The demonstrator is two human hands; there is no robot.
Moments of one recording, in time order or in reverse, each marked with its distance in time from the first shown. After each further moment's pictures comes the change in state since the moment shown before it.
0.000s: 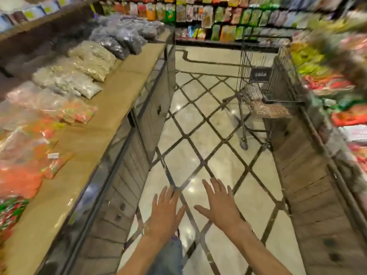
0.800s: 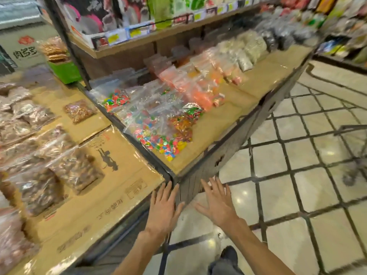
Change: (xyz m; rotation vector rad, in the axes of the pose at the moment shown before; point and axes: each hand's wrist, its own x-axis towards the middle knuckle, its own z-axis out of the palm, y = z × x) left_hand -0.543 -0.238 0.031 -0.146 0.176 -0.570; right_hand -0.314 -0.399 0.155 -0.126 -0.131 -0.565
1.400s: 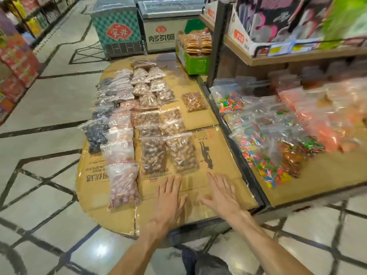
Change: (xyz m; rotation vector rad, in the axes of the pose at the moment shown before) left_hand -0.103 -0.243 -0.055 -0.050 0.136 -0.550; right_hand 0.071 -0.291 0.034 -0.037 -0.119 -0.485
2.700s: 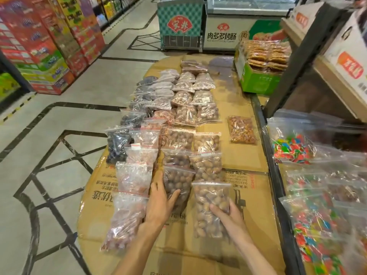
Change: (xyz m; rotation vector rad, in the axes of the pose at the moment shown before) left_hand 0.159 -0.099 -0.033 -0.682 0.355 -0.536; right_hand 0.197 -0.039 -0.018 1.051 -0.224 0.074
